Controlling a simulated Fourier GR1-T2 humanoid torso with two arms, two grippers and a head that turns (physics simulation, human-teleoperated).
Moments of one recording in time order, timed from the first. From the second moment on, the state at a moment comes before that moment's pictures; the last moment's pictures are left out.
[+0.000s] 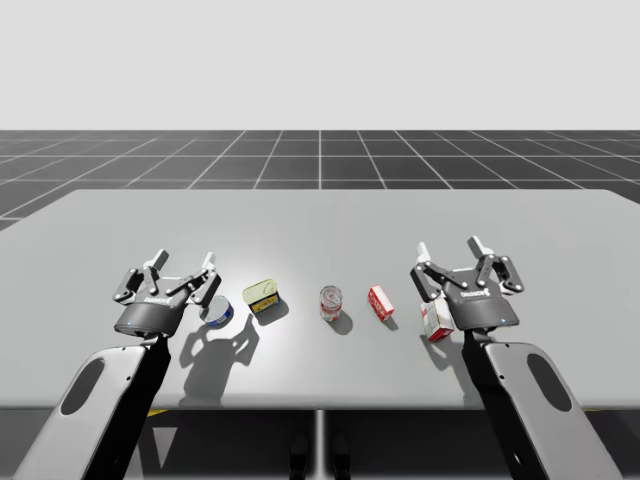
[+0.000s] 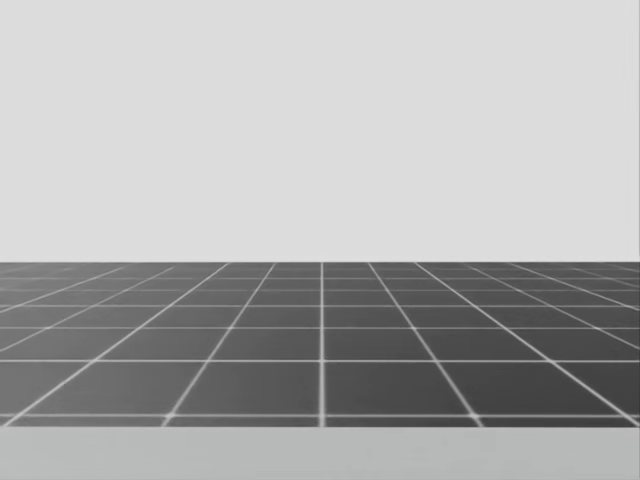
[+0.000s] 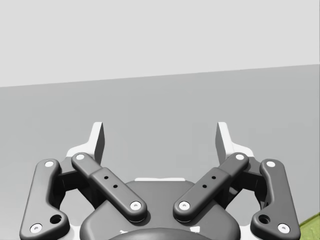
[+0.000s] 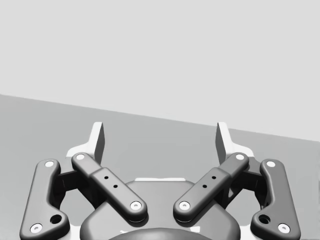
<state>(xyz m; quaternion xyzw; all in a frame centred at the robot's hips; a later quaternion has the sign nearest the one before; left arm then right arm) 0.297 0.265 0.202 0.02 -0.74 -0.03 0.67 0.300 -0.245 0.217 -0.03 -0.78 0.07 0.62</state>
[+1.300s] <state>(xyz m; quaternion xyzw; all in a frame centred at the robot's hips) 0.300 0.264 0.199 0.03 -0.74 -0.04 0.67 0.298 -0.246 0.222 0.01 -0.77 0.05 0.63</state>
